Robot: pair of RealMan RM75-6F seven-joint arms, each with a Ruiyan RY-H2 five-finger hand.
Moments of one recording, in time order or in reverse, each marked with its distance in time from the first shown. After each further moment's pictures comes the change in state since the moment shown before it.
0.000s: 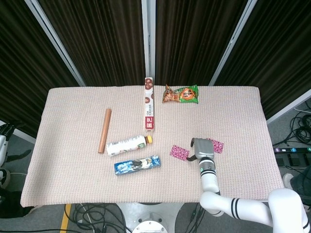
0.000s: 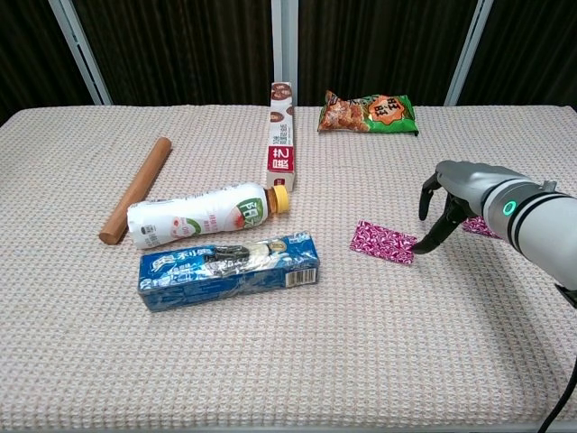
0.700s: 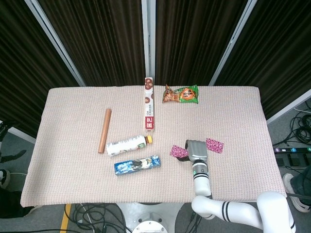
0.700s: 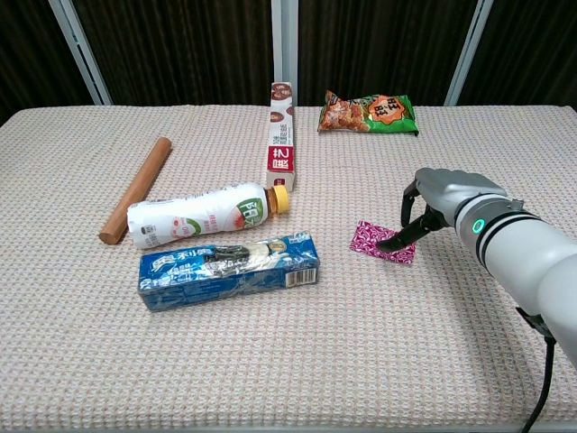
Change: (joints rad) left arm 0.014 0.009 0.000 0.035 0.002 0.010 -0.052; right arm -0.008 -0.111 0.011 0.071 -0.070 0.049 -0.017
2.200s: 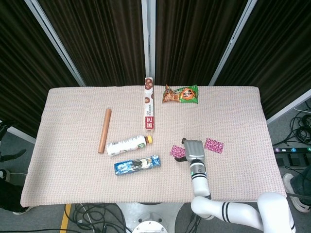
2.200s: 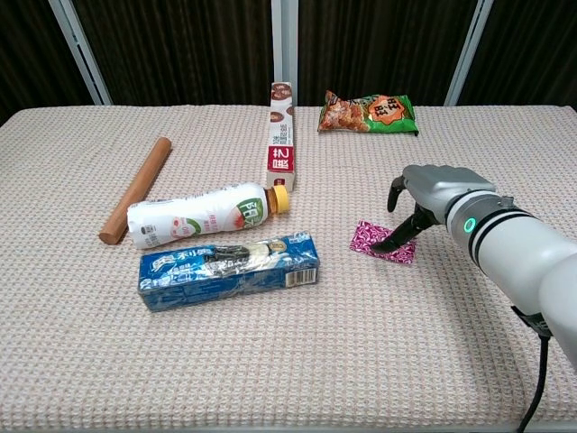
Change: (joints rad) left arm -0.004 -0.002 -0.005 0.015 -0.005 -0.020 -0.040; right arm -0.013 0.002 0.017 -0.025 -0.049 -0.024 -0.068
